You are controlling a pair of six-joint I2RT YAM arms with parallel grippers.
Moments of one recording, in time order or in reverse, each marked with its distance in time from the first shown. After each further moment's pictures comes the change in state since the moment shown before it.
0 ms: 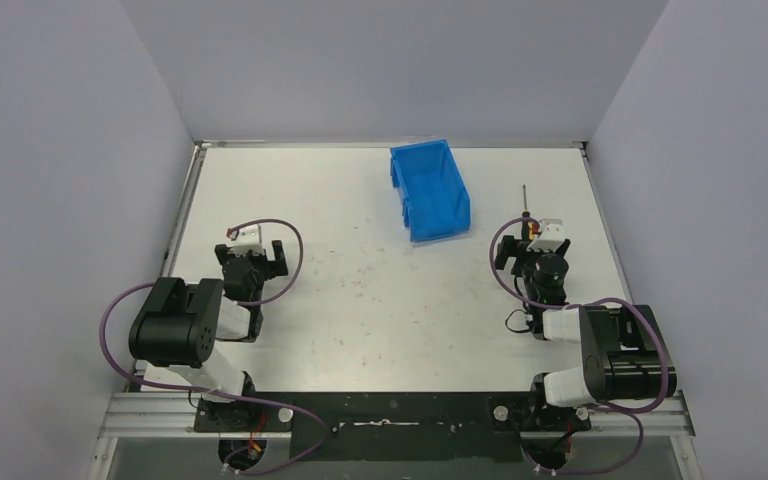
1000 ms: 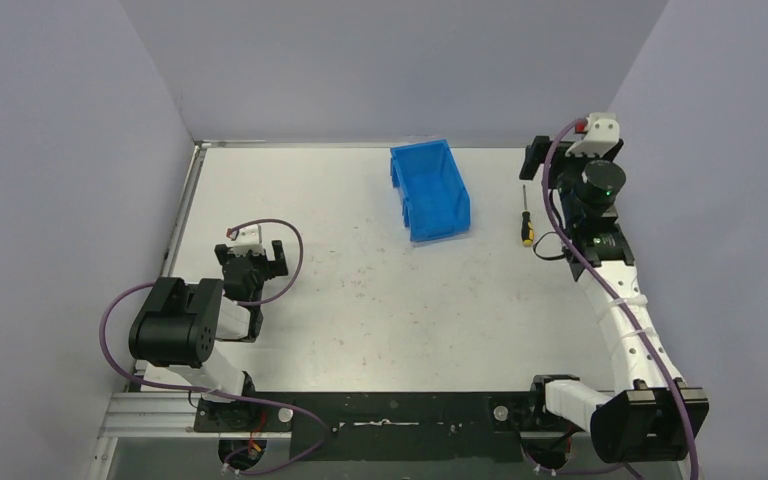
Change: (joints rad) left arm 0.000 0.000 0.000 0.000 0.000 0.000; right arm 0.010 -0.302 0.730 -0.811 0.008 -0.045
